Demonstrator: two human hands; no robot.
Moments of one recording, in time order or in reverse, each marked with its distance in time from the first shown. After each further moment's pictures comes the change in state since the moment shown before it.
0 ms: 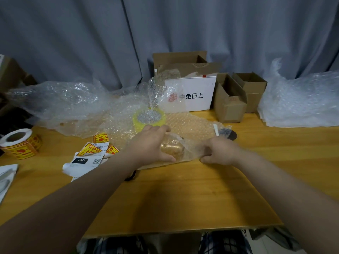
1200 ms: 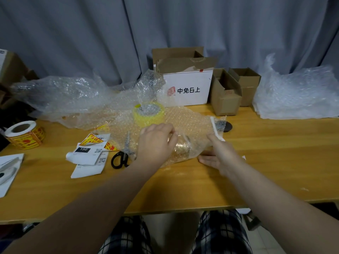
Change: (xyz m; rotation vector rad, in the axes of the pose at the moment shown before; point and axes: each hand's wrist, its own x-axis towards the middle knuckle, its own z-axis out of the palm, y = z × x) left_hand -0.023 0.034 0.038 -0.075 0.516 -0.080; right_hand -0.041 -0.039 0.029 1.649 0.300 0.673
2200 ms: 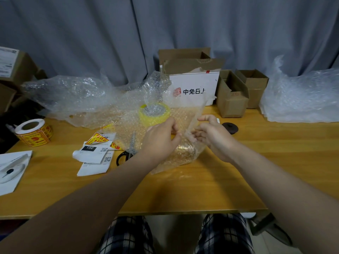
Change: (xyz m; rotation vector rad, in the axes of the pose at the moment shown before) left_hand 0.012 -0.001 -0.017 -0.181 -0.181 -0.053; right_hand -0.018 -0.039 0.029 -0.250 -0.352 -0.372
